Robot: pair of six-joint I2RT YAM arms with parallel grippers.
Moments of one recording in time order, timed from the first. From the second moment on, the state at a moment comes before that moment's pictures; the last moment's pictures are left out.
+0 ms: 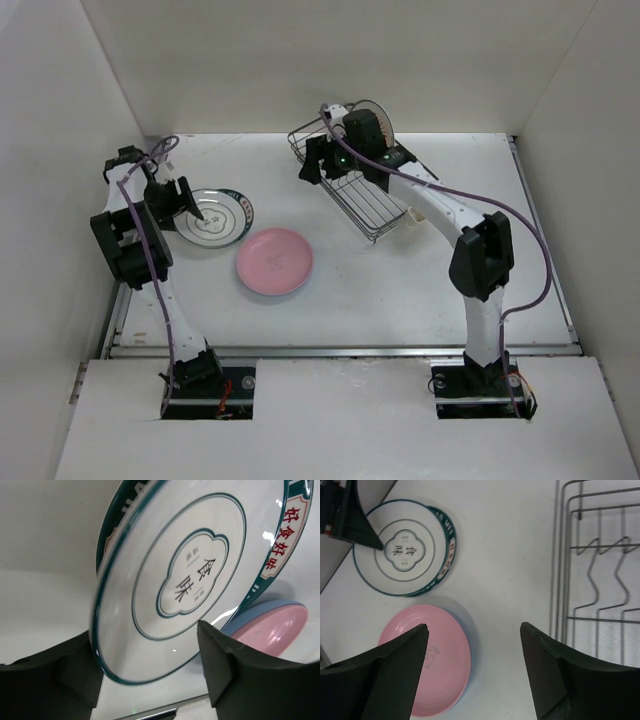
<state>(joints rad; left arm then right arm) 0.39 2.12 1.77 -1.07 0.42 -0.02 0.58 2.05 1.93 -0.37 -0.32 0.23</state>
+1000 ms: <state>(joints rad) 0.11 2.17 1.95 -1.24 -0.31 0.14 0.35 2.37 2.30 -0.50 0.42 0.20</state>
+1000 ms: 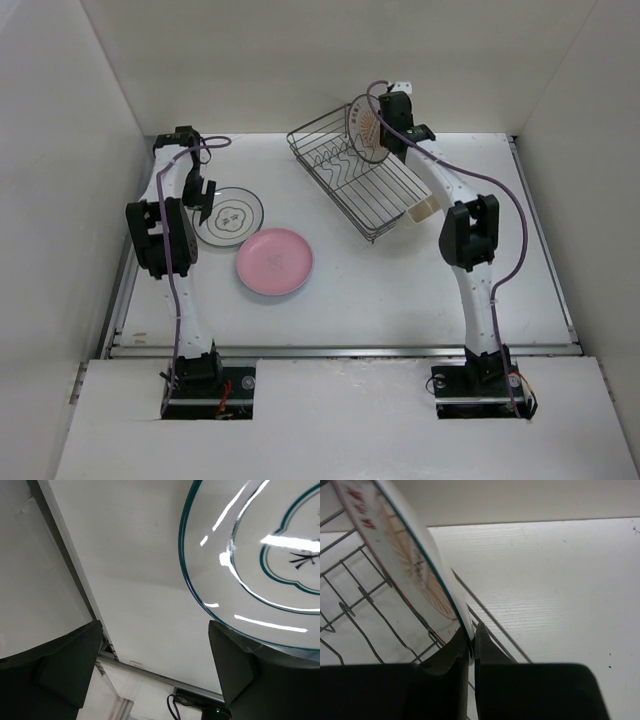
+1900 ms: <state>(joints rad) 0.10 1.85 1.92 -1.25 0.61 0.23 0.53 1.95 2.02 -0.40 -0.29 0.01</state>
